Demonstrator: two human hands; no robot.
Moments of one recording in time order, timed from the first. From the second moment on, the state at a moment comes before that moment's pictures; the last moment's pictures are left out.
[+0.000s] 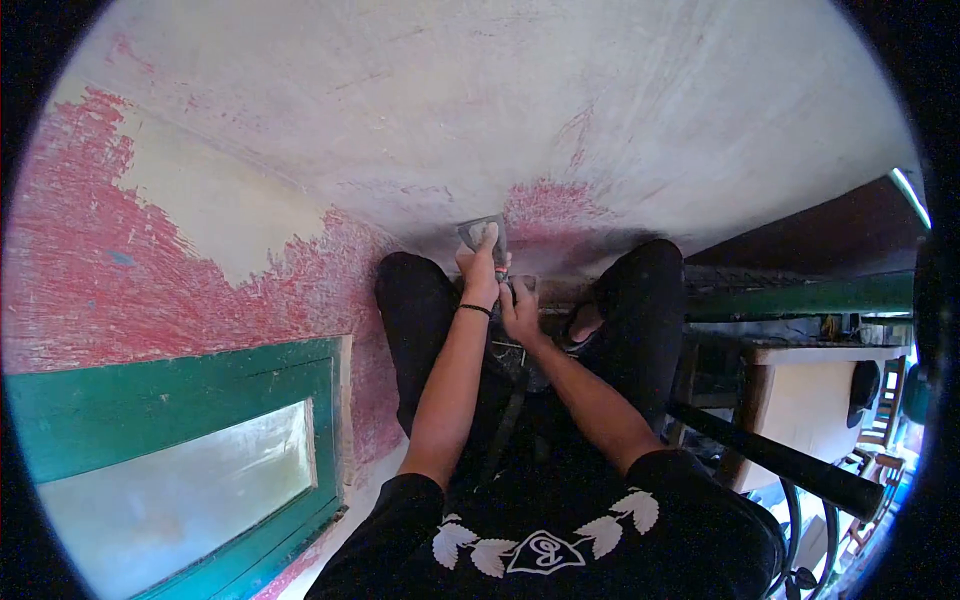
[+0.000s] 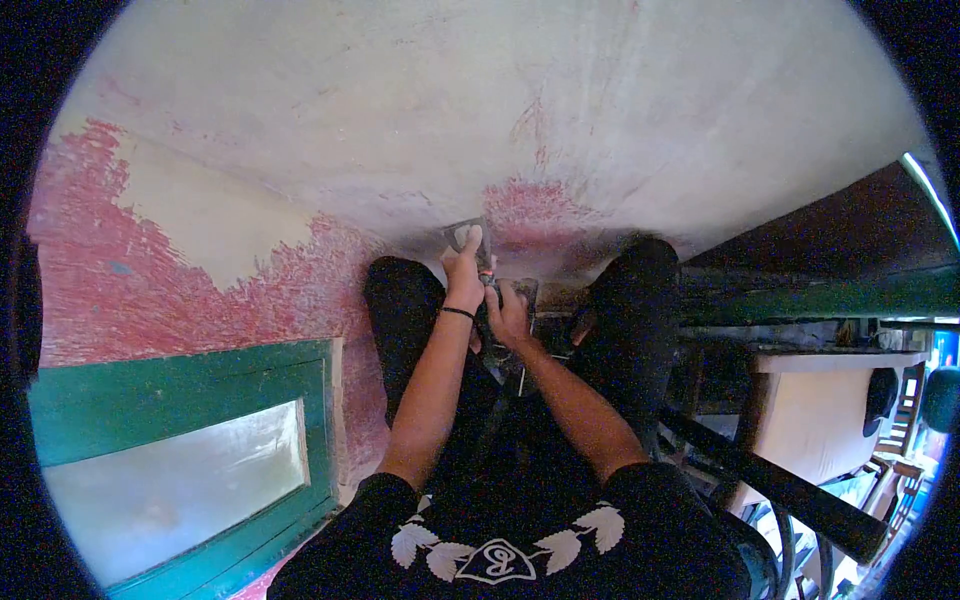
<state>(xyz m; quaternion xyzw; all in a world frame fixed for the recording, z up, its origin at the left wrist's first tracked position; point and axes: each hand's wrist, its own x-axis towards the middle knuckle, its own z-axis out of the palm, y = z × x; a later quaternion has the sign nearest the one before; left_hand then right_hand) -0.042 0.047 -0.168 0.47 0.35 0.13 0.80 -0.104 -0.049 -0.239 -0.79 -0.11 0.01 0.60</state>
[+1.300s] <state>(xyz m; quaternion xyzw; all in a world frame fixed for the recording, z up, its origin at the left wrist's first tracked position) -0.039 0.049 -0.160 0.50 0.31 0.12 0.80 -0.092 -0.042 -0.230 -0.79 -0.07 0.07 0.61</state>
